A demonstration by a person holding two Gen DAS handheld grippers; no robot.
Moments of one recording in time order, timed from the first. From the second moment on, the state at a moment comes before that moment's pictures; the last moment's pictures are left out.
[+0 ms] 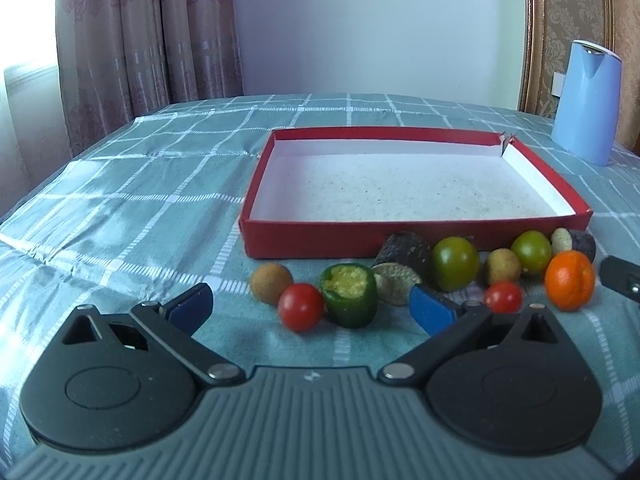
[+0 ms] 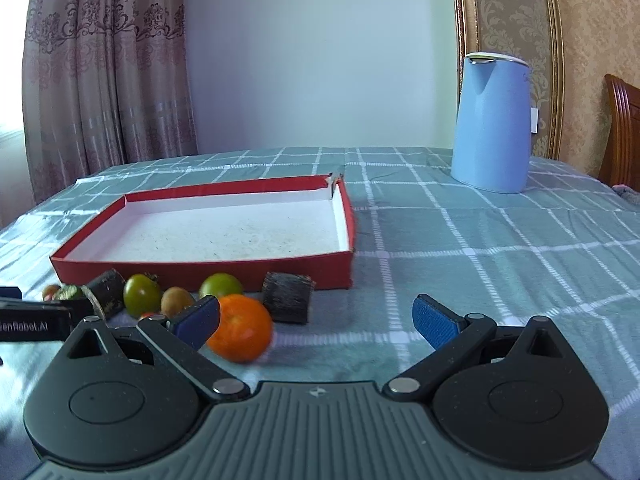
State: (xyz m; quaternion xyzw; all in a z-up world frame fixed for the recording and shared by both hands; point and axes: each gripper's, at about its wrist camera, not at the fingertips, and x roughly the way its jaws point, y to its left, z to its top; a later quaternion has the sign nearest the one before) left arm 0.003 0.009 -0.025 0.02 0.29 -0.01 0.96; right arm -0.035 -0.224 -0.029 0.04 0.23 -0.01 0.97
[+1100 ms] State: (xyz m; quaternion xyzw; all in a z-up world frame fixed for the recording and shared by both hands) left arm -0.013 0.041 -0.022 0.04 0.25 -0.06 0.97; right arm 0.004 -0.196 -0.044 0.04 0.29 0.08 0.95
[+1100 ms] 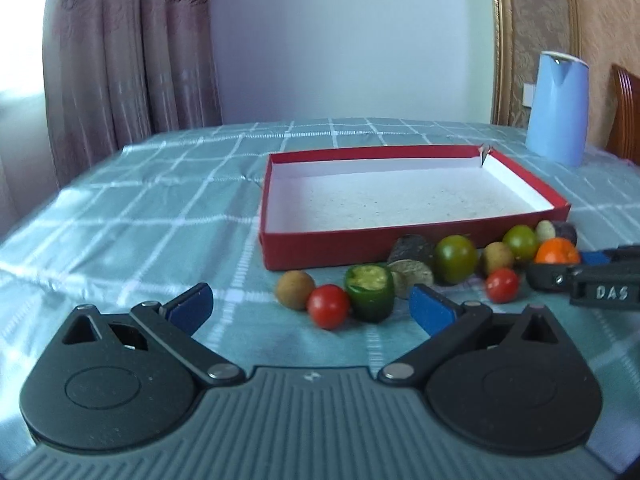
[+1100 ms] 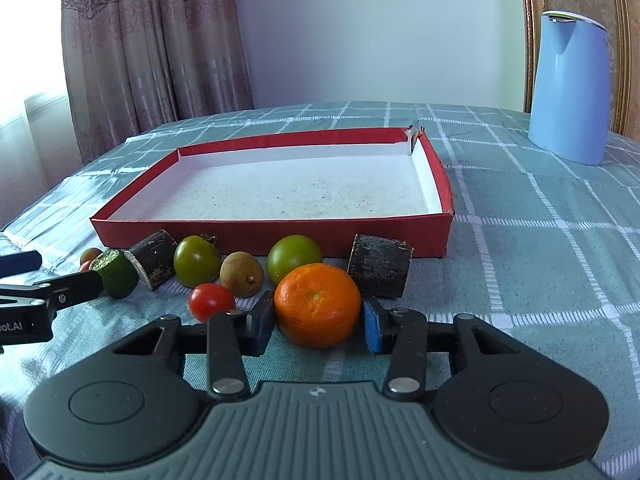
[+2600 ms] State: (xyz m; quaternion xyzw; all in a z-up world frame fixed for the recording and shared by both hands) left arm 0.021 0.081 -0.024 0.11 0.28 -0.12 0.95; right arm 0.003 -0.200 -0.044 0.06 0.29 0.09 0.95
